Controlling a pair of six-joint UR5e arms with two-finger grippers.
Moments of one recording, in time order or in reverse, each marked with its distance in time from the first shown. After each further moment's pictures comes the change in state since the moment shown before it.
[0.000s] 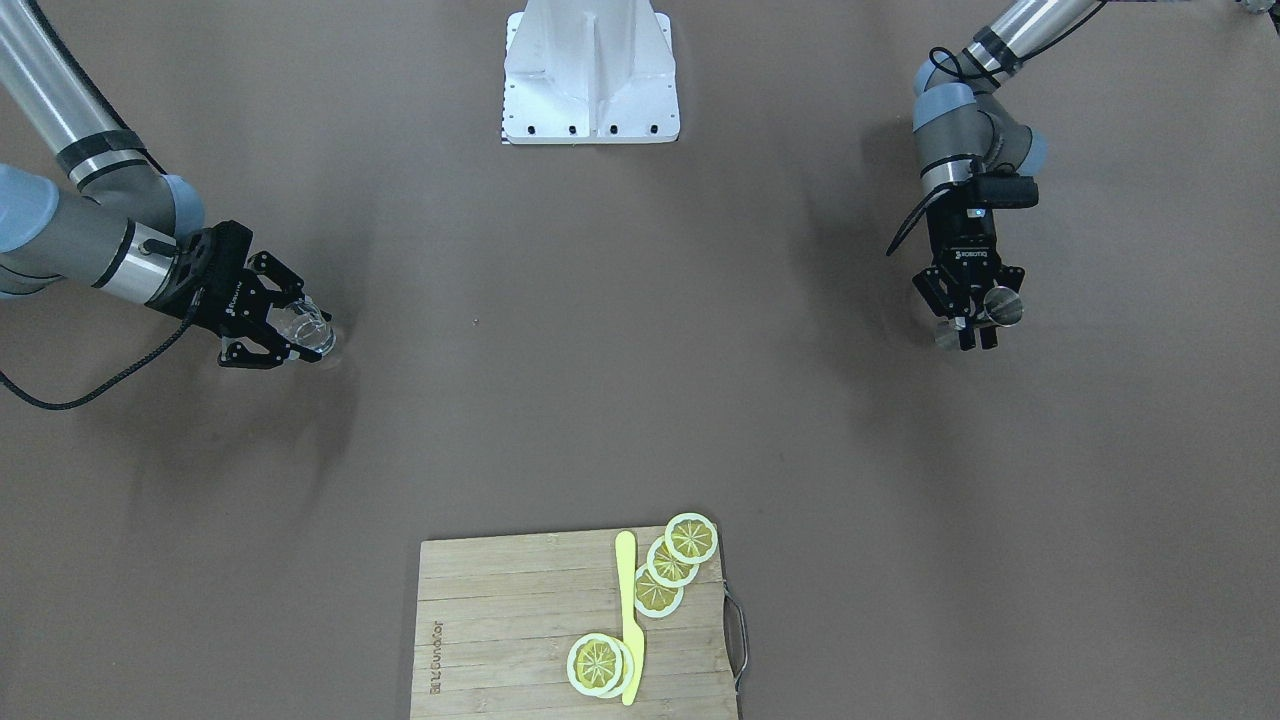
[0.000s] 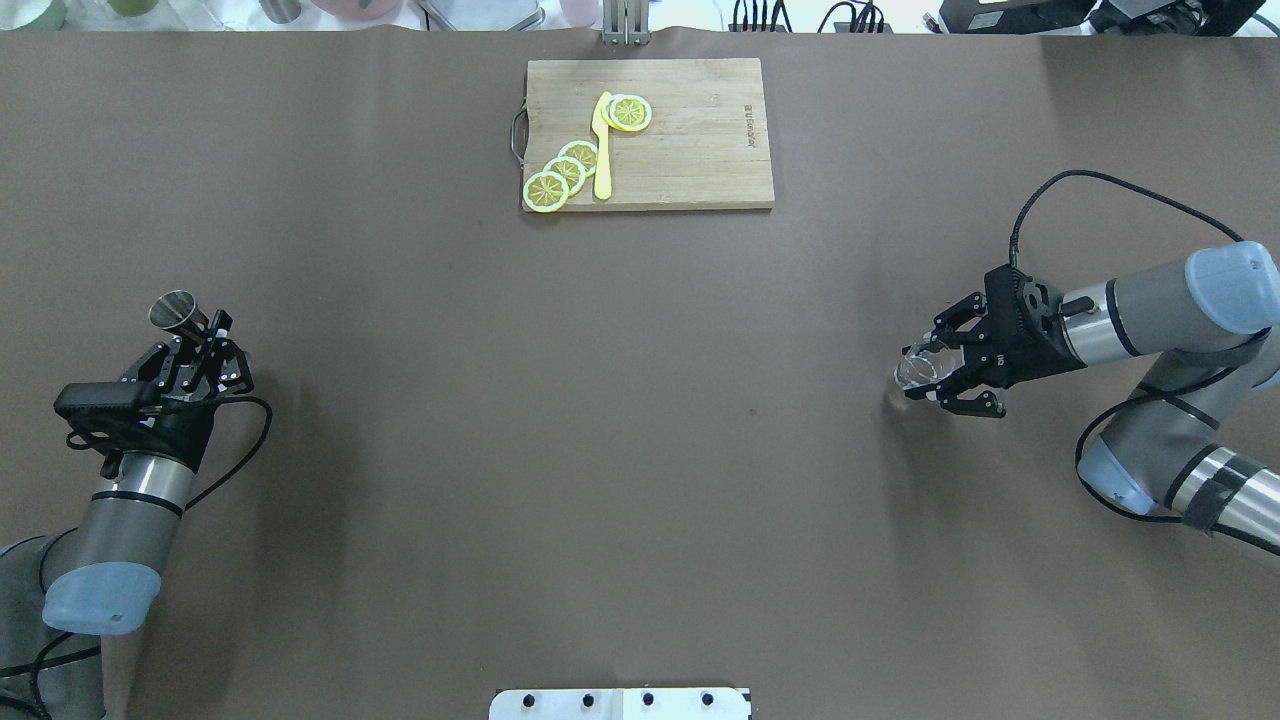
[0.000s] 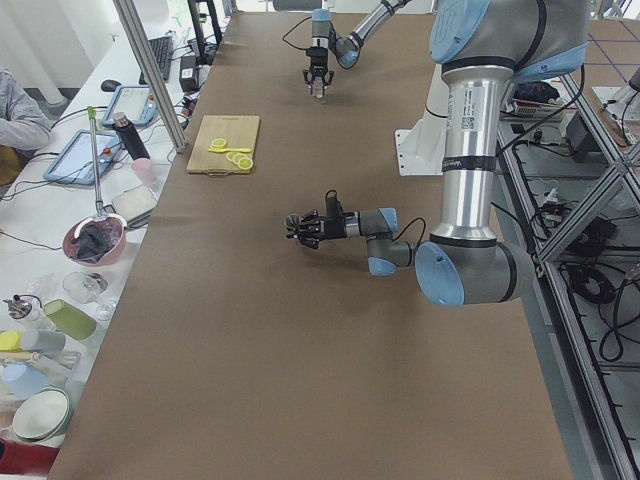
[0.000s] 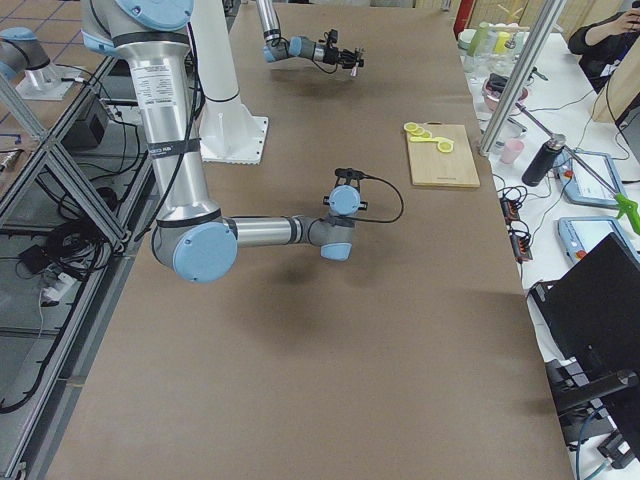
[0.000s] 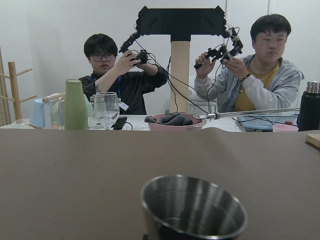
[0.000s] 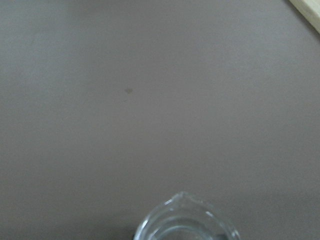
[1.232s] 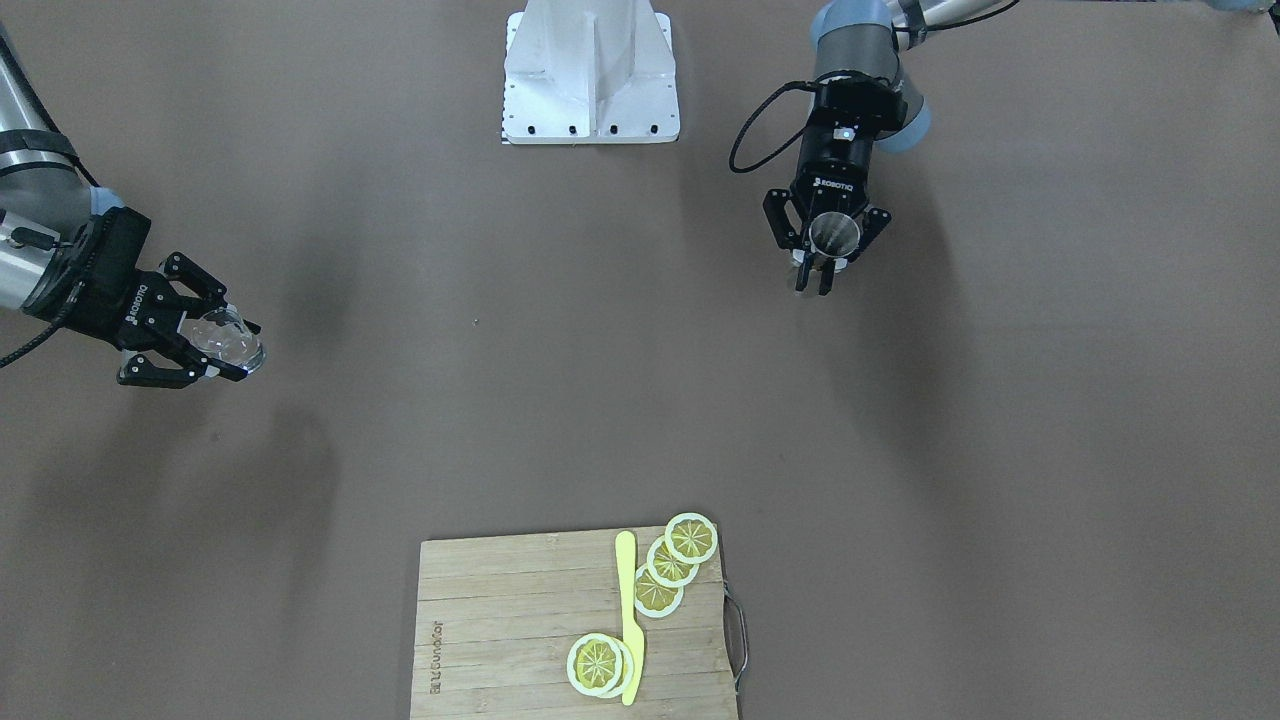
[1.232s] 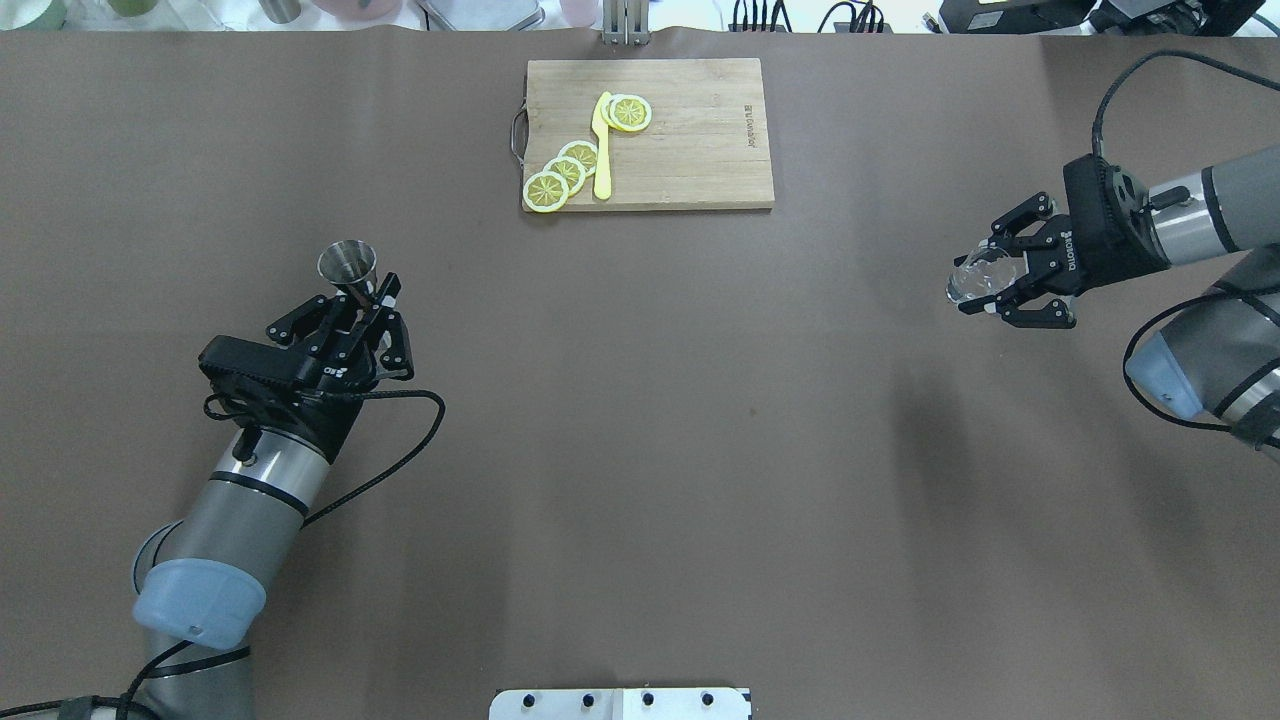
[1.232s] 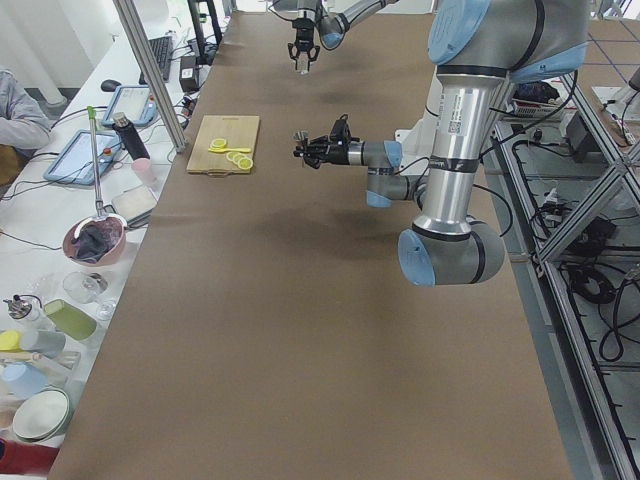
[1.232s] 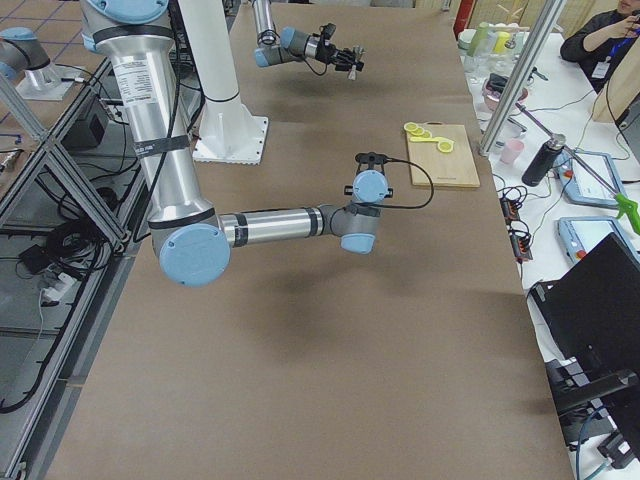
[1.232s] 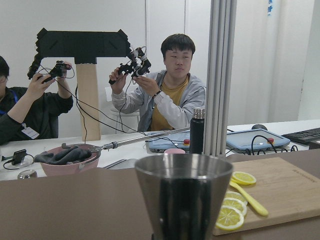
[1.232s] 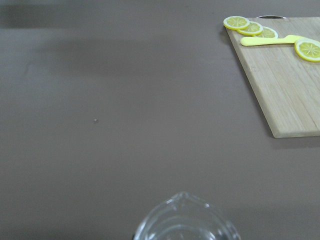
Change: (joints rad) left arm 0.033 -0.261 -0.226 0.030 -0.106 0.527; right arm 0.213 0.039 0.092 -0.160 0.187 -0.110
